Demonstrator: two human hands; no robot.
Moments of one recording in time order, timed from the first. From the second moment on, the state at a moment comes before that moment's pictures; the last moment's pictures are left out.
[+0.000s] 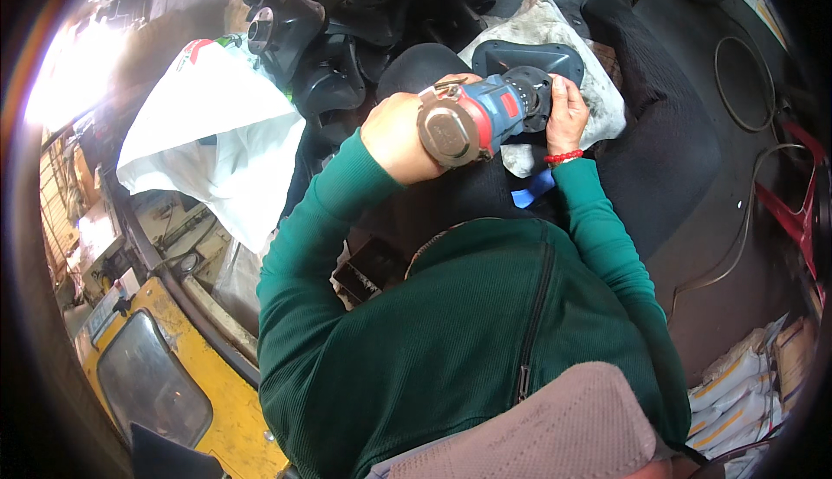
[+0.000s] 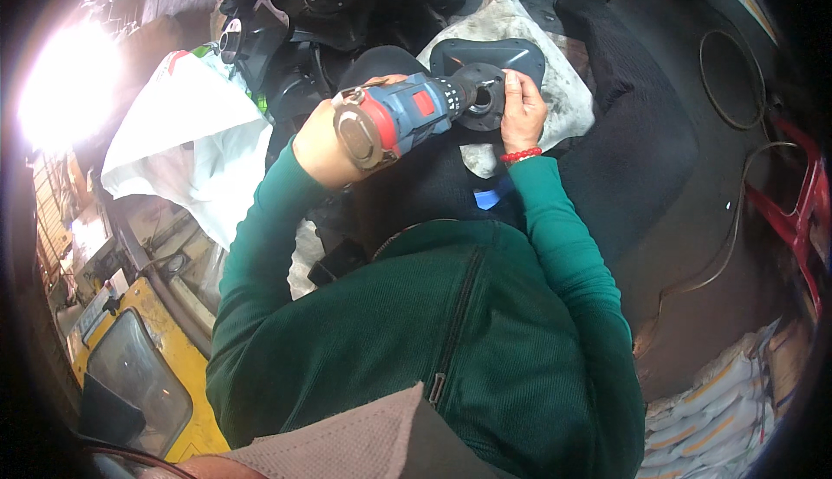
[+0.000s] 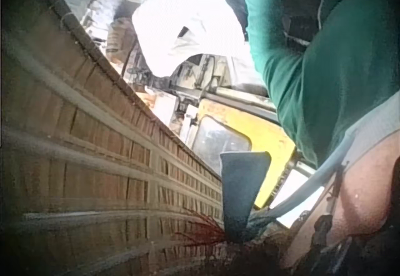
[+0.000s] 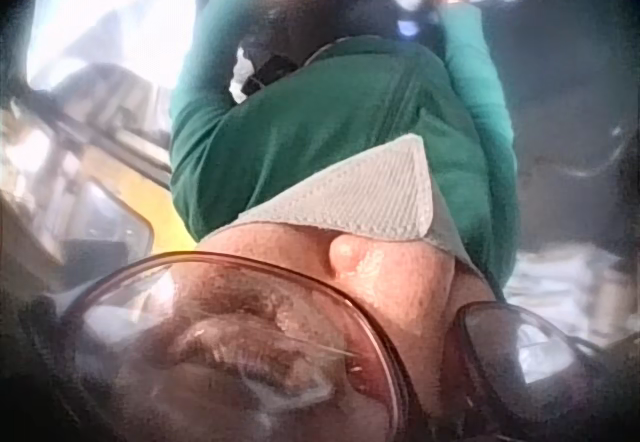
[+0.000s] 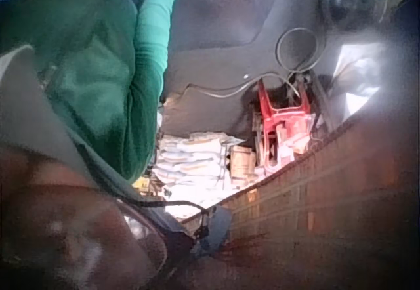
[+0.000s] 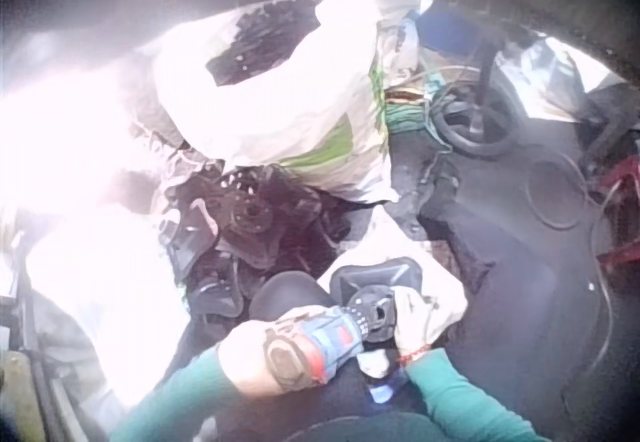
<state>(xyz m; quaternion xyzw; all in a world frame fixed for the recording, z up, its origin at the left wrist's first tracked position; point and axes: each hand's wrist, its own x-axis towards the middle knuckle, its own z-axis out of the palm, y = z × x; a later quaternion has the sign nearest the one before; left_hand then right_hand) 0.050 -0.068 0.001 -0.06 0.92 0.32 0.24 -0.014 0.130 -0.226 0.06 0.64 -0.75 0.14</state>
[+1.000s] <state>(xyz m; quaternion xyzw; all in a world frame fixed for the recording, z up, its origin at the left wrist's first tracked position) -0.031 -0.016 0.014 -0.02 0.92 0.20 0.33 -0.013 0.130 -0.217 0.11 0.68 -0.72 0.12</state>
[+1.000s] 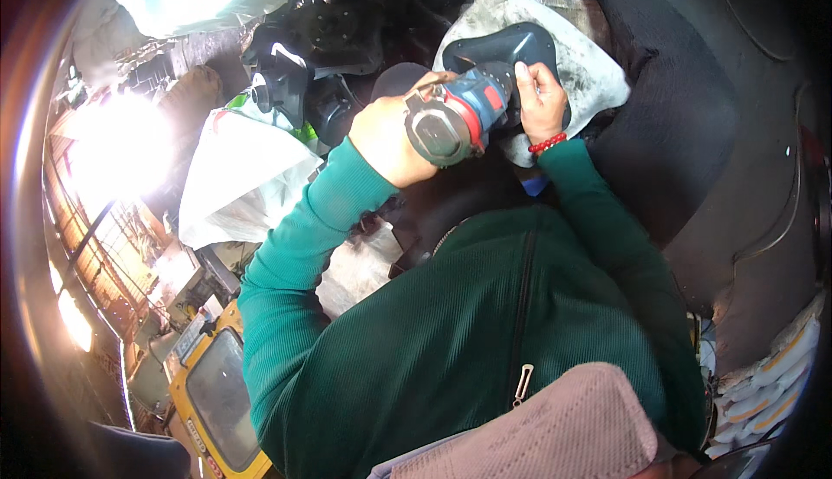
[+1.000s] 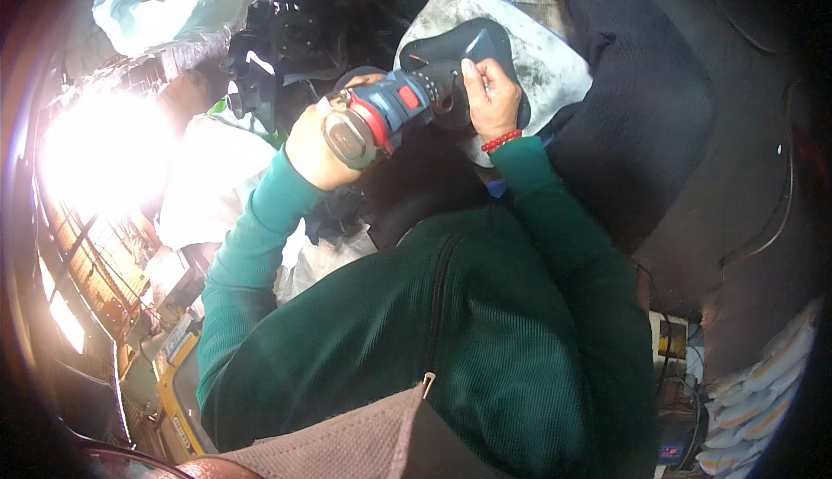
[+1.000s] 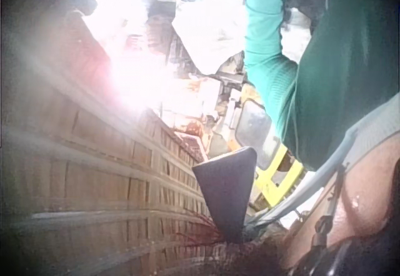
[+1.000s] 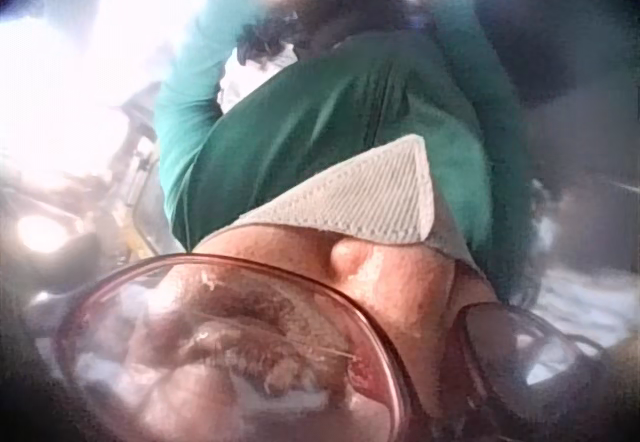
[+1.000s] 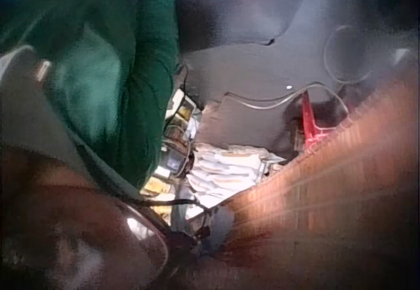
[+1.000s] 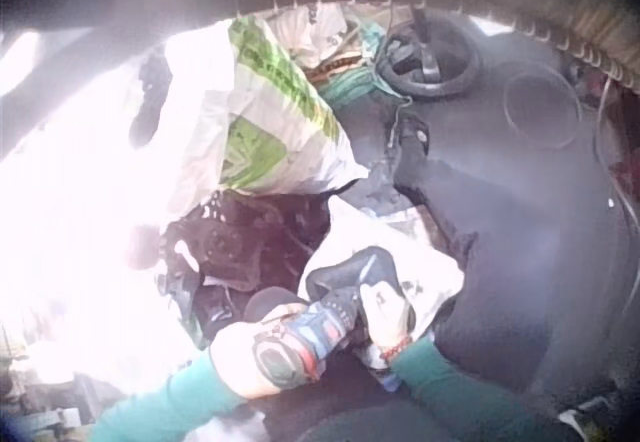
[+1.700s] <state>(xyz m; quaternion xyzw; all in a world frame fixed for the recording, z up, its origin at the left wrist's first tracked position) 0.105 0.008 0.037 0.01 0.92 0.36 0.13 -0.009 0.194 -0.156 0.25 0.01 -0.90 0.35</state>
